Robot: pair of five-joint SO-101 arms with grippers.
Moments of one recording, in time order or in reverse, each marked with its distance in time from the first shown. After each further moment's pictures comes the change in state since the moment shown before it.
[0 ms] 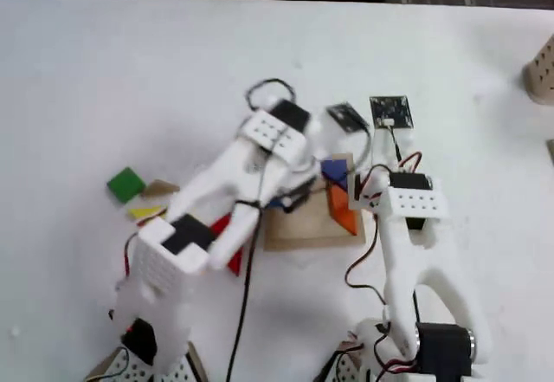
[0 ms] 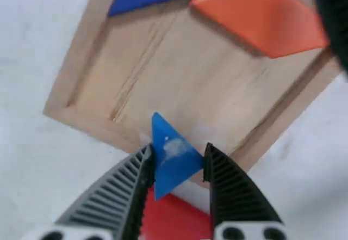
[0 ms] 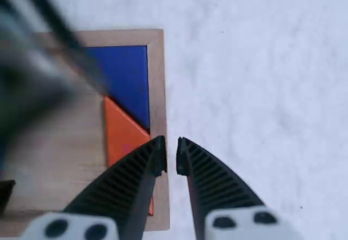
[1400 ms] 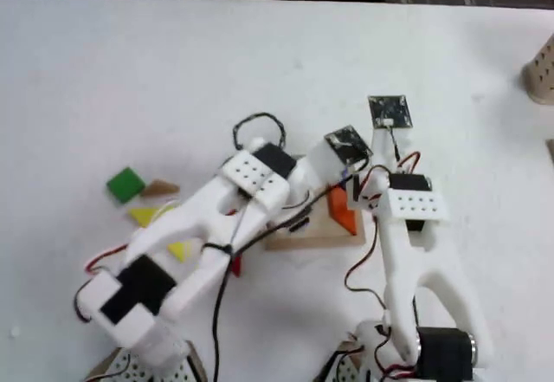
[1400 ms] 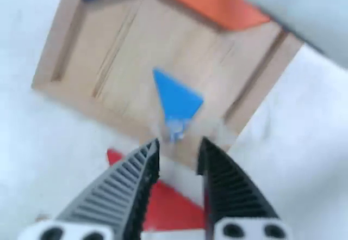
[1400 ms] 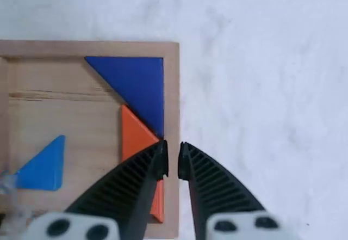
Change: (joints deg) left arm 3.4 -27.0 34.7 -19.5 0.1; right arm -0.5 -0.4 -0.1 0.0 0.0
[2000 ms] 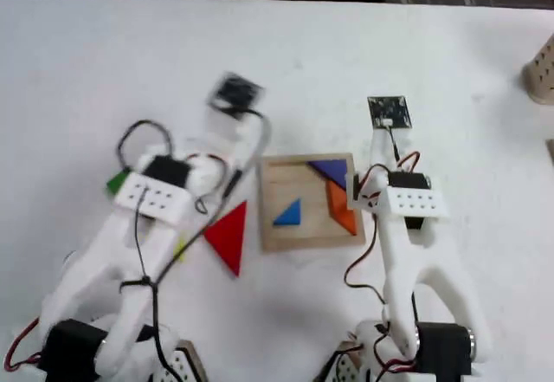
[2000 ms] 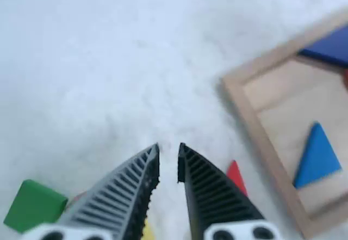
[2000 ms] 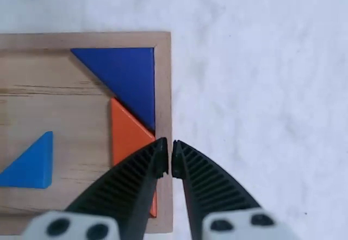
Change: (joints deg) left arm -22.6 -25.9 26.3 -22.7 11.1; right arm 0.4 0.9 -0.1 0.0 0.0
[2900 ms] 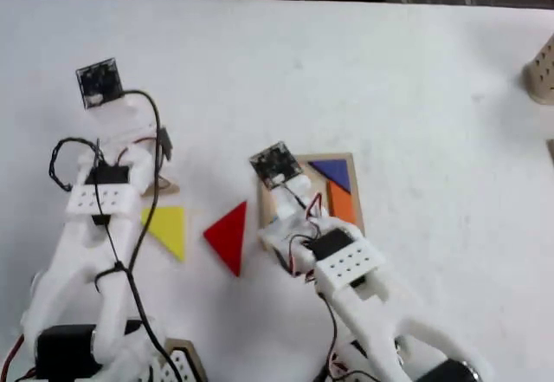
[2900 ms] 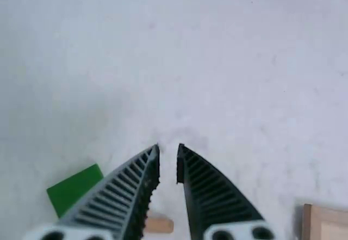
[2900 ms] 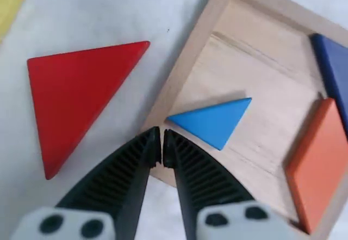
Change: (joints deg) left arm -19.1 -0.1 6.8 -18.9 23.6; right arm -32.8 -13.5 19.4 -12.2 -5.3
